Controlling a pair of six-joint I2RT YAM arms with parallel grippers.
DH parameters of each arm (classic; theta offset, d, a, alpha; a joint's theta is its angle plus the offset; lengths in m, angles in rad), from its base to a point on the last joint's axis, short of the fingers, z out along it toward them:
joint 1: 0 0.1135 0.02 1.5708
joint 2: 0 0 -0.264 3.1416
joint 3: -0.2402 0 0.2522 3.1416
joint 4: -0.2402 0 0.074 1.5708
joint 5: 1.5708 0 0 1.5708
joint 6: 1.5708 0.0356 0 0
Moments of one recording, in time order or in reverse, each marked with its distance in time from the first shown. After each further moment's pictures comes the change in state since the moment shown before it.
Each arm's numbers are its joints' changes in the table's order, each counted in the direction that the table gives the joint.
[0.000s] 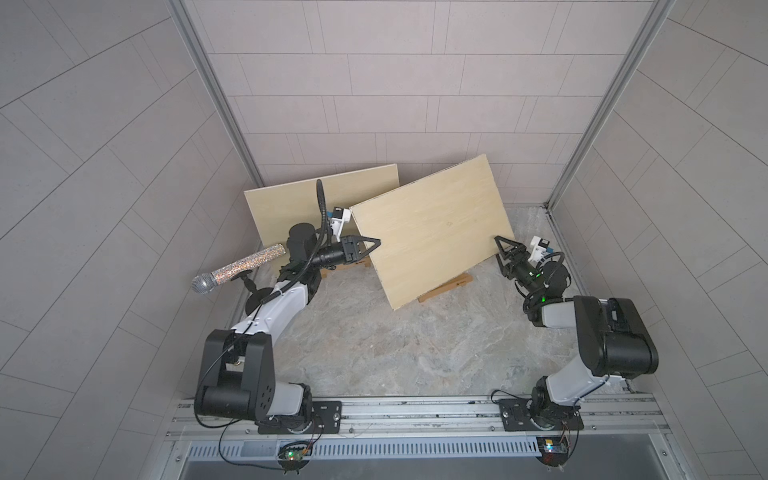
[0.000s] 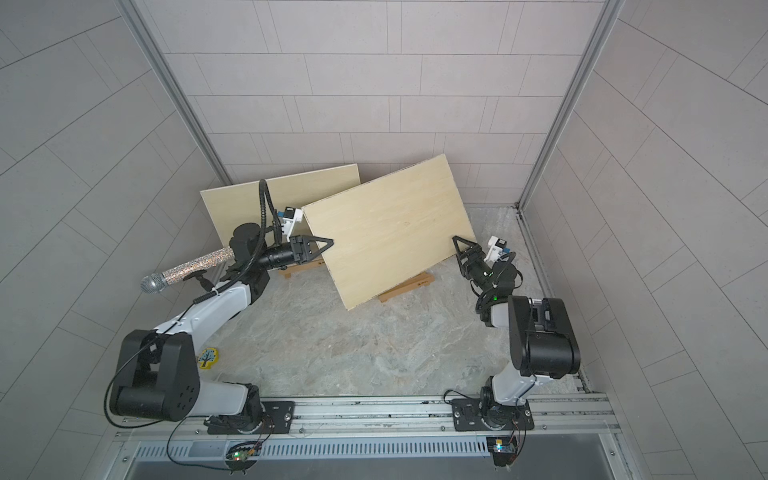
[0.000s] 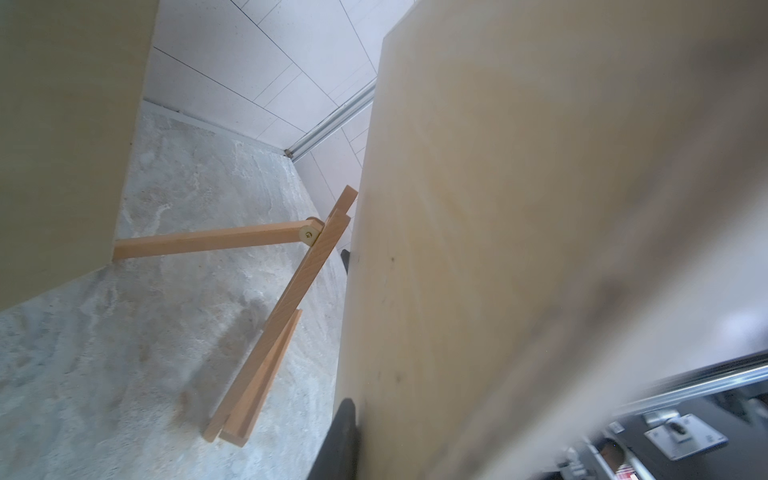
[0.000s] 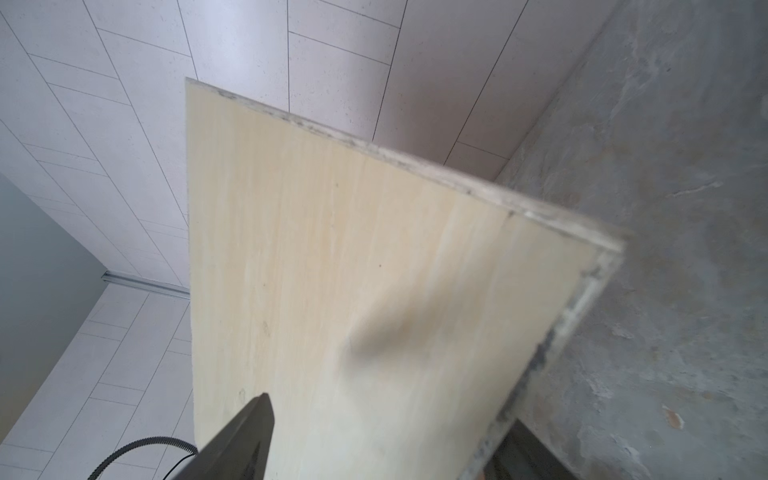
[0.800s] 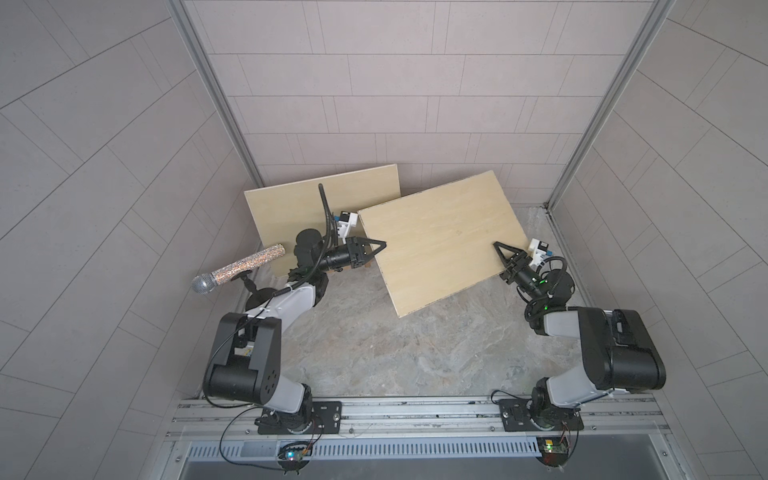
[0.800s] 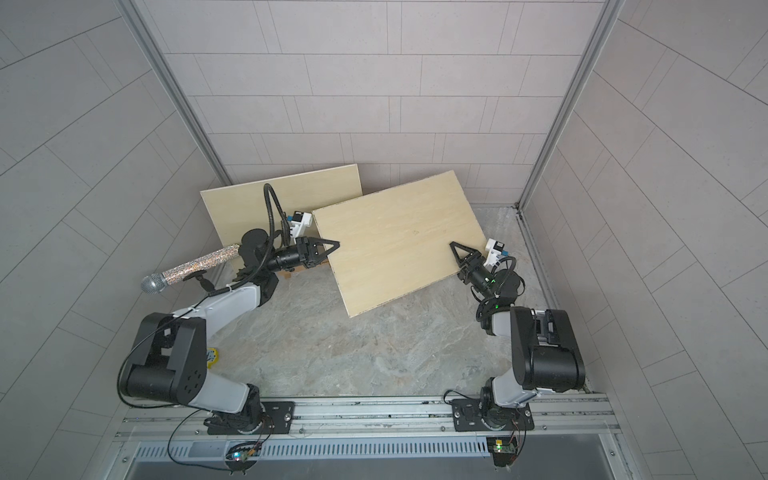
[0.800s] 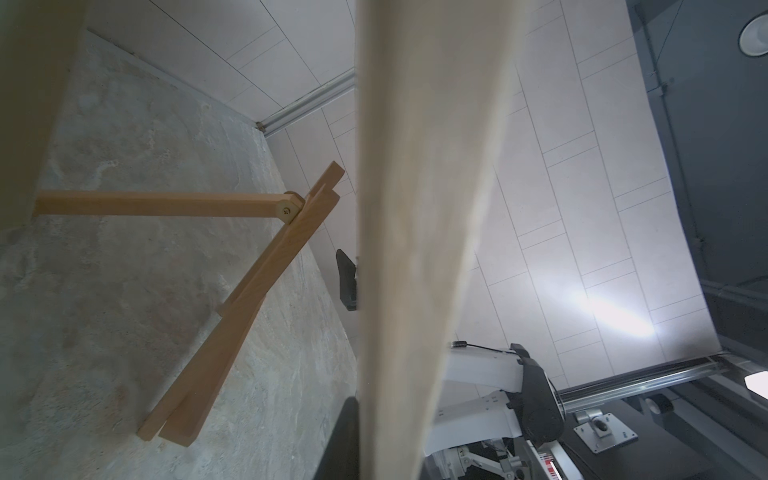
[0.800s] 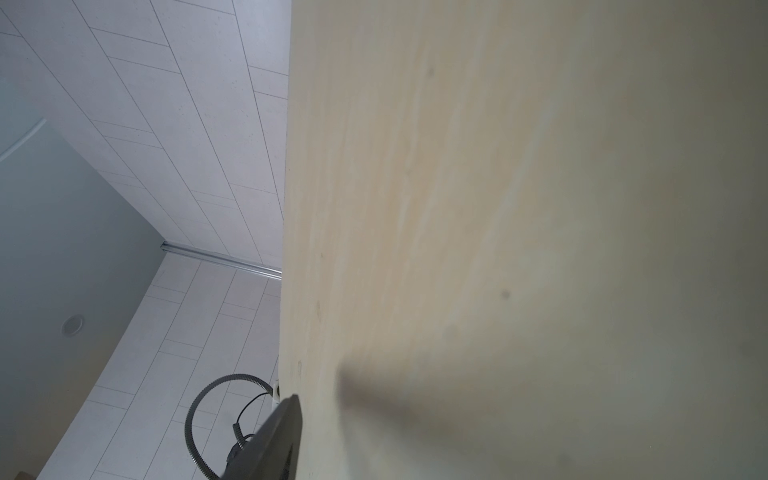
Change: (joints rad) left arm -0.042 -0.031 0.044 0.090 0.019 -0.102; right arm 0.002 0.085 0.095 0.072 -0.097 0.104
